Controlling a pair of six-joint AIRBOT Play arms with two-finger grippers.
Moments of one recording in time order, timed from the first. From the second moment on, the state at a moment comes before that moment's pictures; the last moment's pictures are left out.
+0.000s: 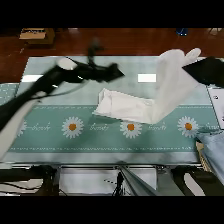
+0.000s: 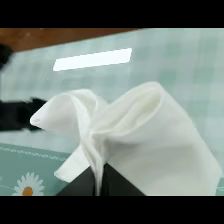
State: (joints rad) left arm -0.35 -1.52 1.35 0.40 -0.83 -1.22; right arm -0.03 -0.78 1.15 -0.96 1.13 1.52
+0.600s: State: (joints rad) left arm 0.33 -1.07 1.35 0.48 -1.16 -1.21; right arm 0.55 -1.35 1.11 -0.89 0.44 1.53
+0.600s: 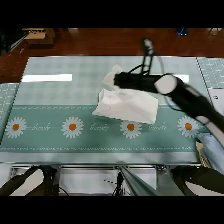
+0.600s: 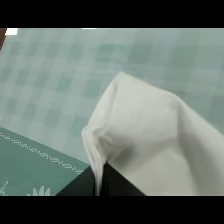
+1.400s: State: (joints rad) left arm 0.35 -1.02 1.35 0.57 -1.24 -1.21; right arm 0.24 -1.22 1.10 -1.38 0.89 1.52
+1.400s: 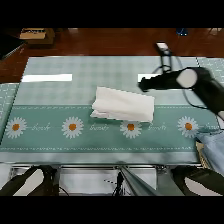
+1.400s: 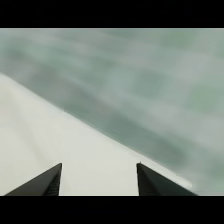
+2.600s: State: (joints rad) left arm 0.35 -1.03 1.35 0.63 -1.28 -1.21; right arm -0.07 -1.25 0.80 -0.36 0.94 1.08
